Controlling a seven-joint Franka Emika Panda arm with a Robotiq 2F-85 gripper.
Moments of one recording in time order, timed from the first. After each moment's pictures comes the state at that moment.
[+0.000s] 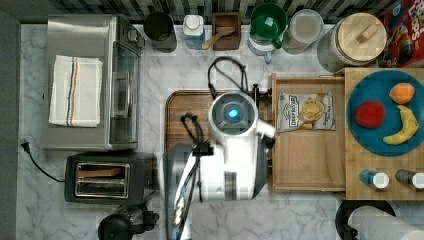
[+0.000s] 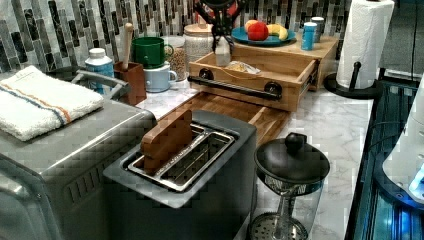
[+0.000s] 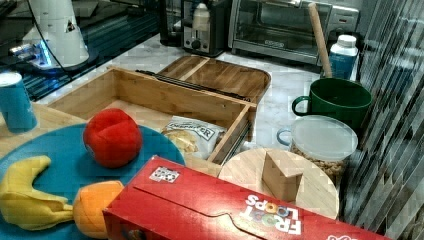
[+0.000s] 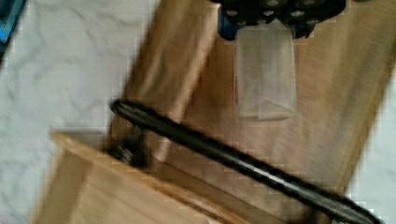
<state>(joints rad) -0.06 -0.10 0.09 -2.23 -0.03 0.42 0.42</state>
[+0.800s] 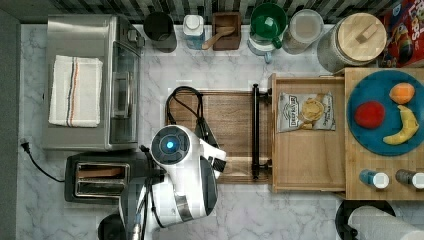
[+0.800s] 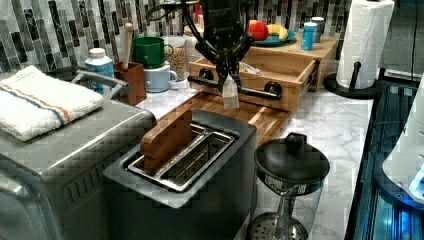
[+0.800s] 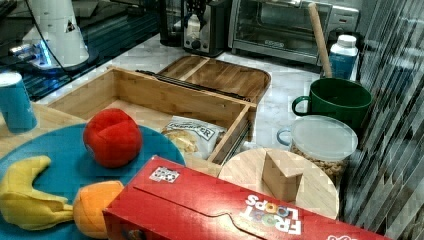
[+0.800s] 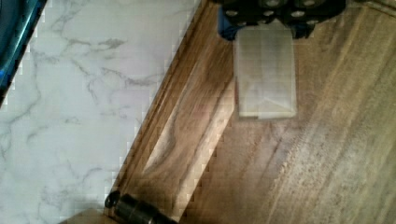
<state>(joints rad) -0.02 -0.13 0.25 -2.41 -0.02 0.56 0.57</state>
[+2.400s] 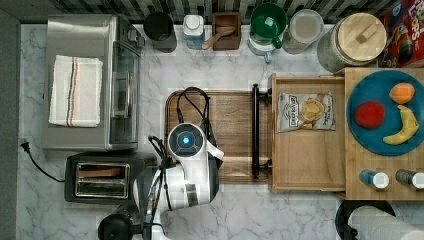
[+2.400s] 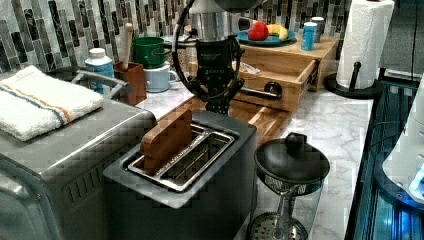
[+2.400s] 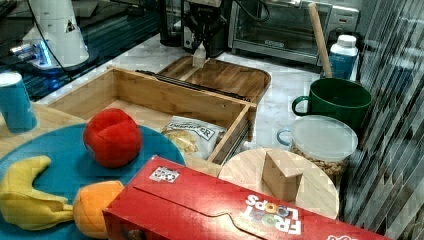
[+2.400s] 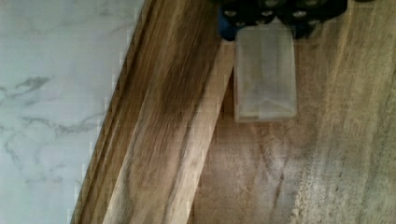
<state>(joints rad) -0.02 0.07 0.25 -2.47 0.08 0.85 0.67</state>
